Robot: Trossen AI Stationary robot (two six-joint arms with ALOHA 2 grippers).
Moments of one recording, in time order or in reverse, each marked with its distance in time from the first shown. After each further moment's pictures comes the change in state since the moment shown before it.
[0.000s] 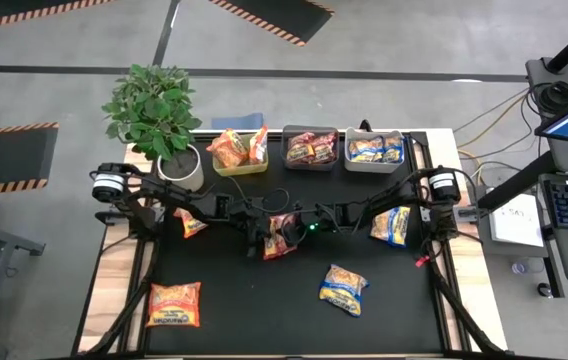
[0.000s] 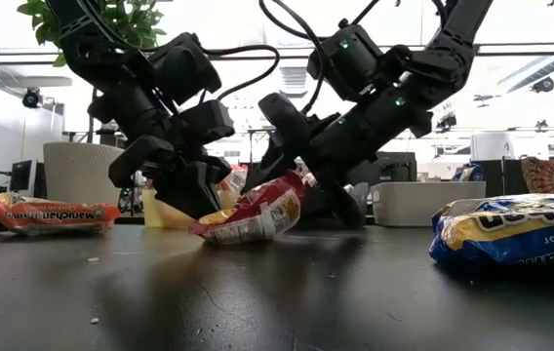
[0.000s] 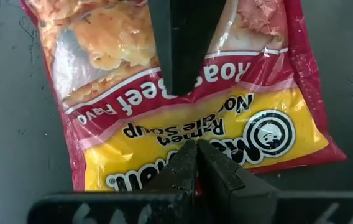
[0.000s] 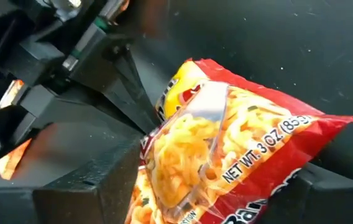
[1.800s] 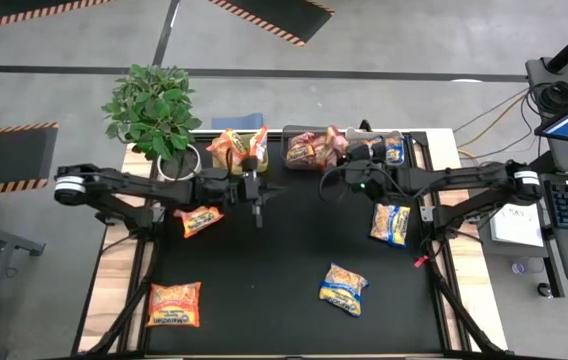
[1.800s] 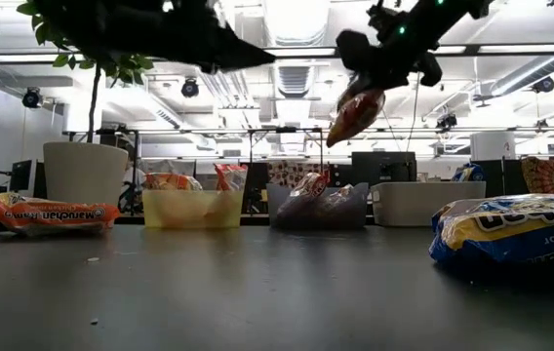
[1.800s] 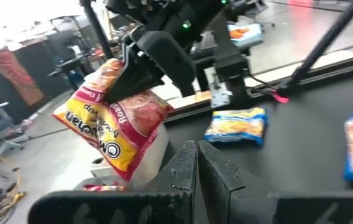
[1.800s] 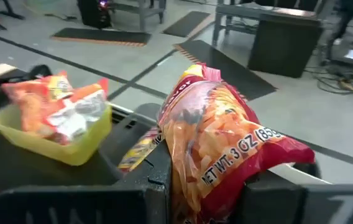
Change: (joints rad) left arm 0.052 -0.336 0.001 0.442 -0.192 0.163; right arm -0.114 -0.653 -0.004 -0.627 0.822 -0.441
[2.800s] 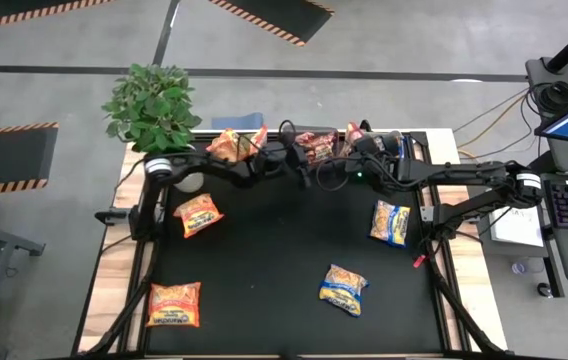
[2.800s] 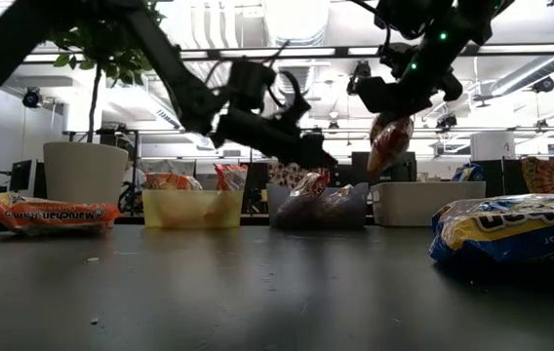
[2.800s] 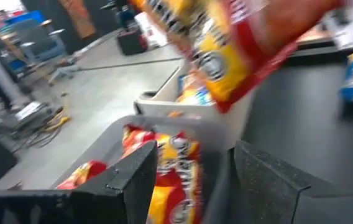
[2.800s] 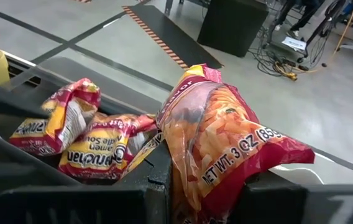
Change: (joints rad) left arm 0.267 0.705 0.447 0.149 -0.032 -0.086; right arm -0.146 -0.010 -0.052 -0.185 0.010 -0.015
